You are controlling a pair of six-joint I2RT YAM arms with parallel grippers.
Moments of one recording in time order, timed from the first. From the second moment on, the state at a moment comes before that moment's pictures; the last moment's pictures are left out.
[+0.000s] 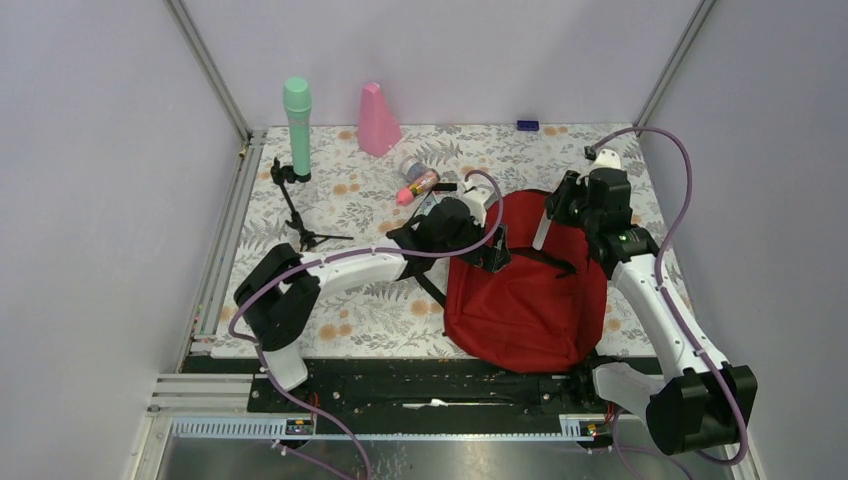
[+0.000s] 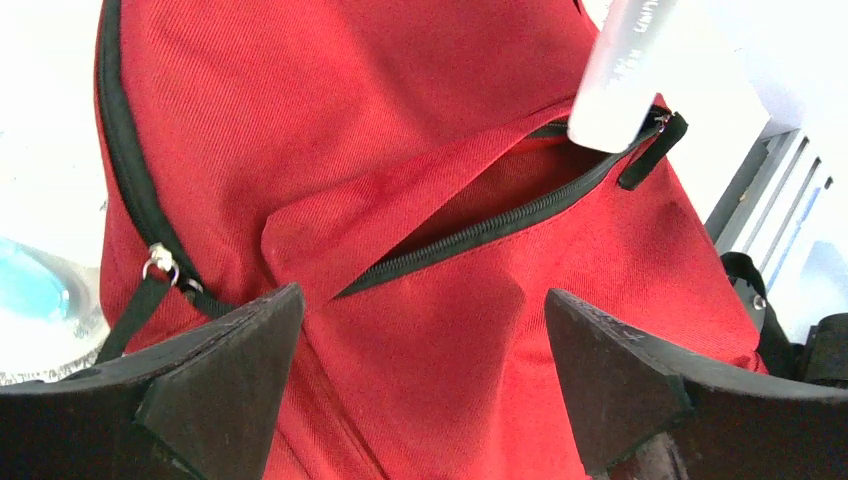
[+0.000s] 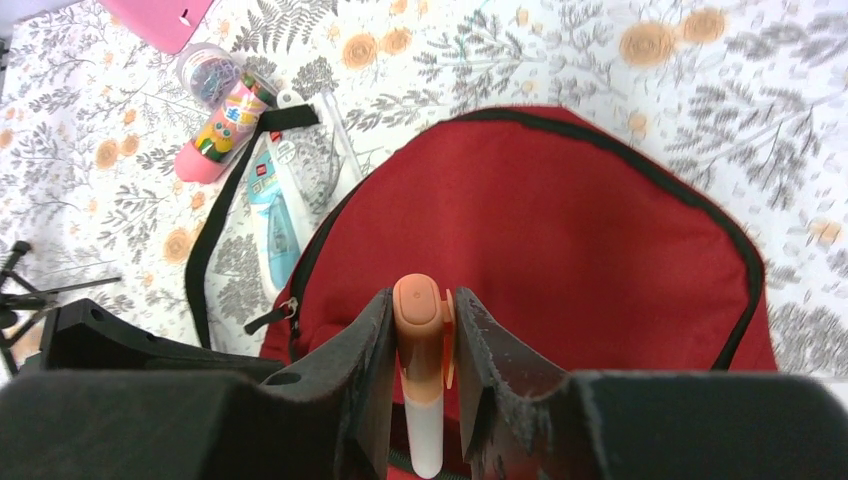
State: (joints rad) left arm -0.91 1.74 1.17 0.07 0.12 -0.45; right arm 0.16 1.11 0.95 -0.35 -0.02 0.39
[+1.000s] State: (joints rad) left arm -0.87 1.74 1.07 0.09 0.15 -0.50; right arm 0.15 1.32 0.96 -0.40 -0.45 0.07
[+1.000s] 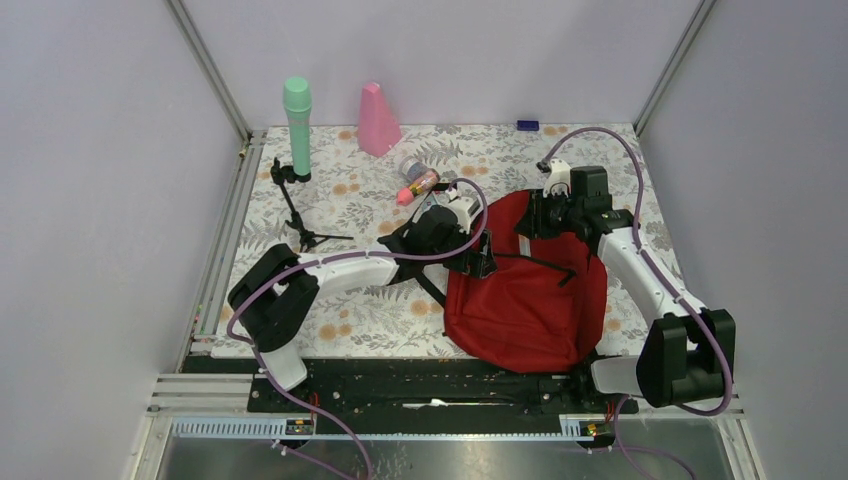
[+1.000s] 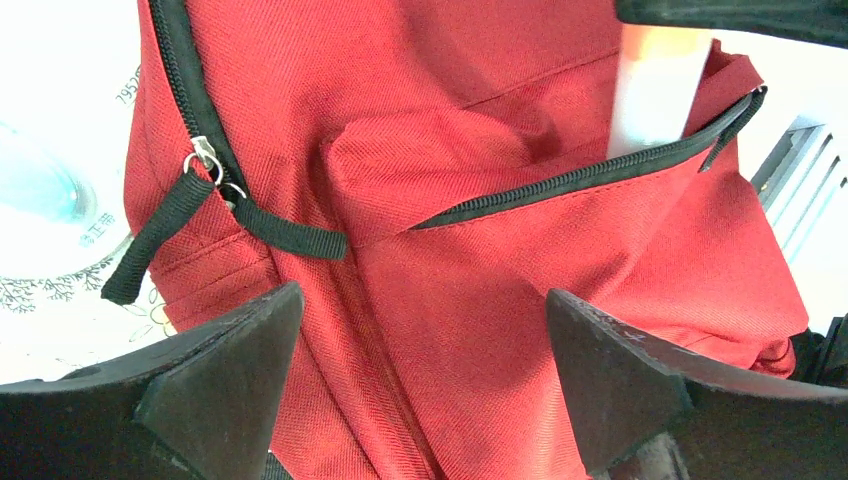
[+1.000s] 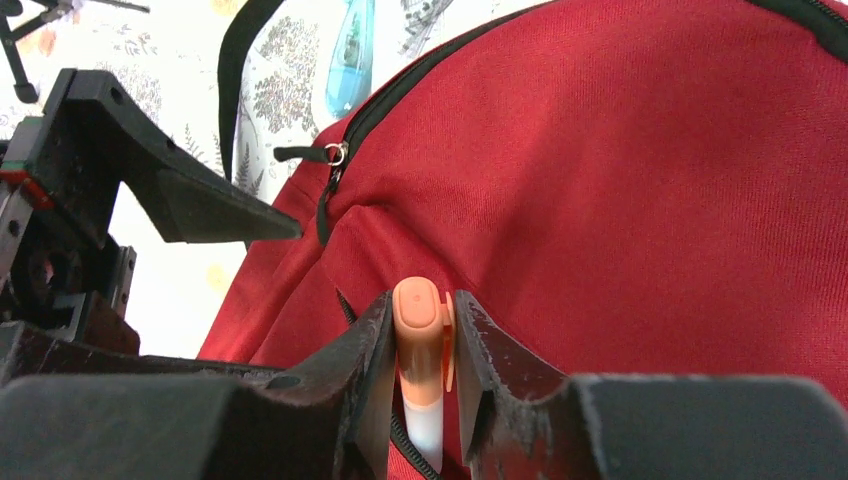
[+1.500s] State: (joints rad) left arm -0.87 1.73 1.04 0.12 0.17 -0.54; right arm 0.15 1.56 1.16 -0.72 -0.46 -0.03
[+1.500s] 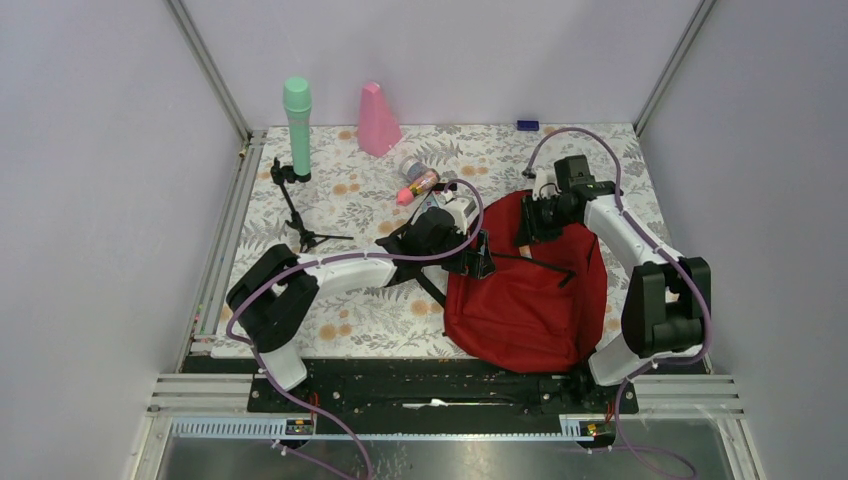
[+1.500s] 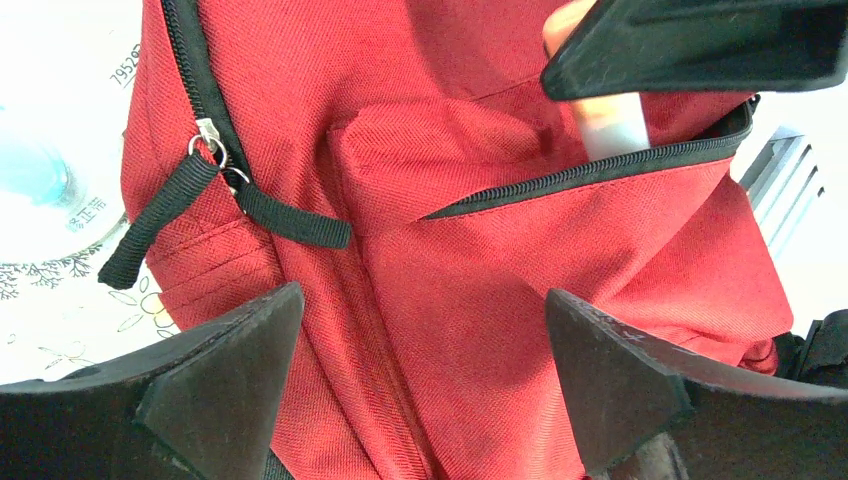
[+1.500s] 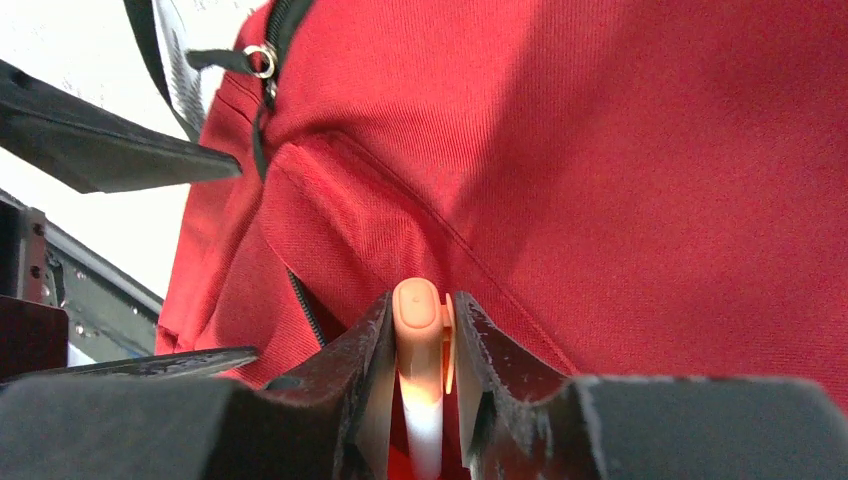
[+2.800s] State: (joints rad) left arm -0.81 1.54 1.00 0.10 0.13 -0.50; right arm 0.15 1.57 1.24 -0.87 -0.44 -0.03
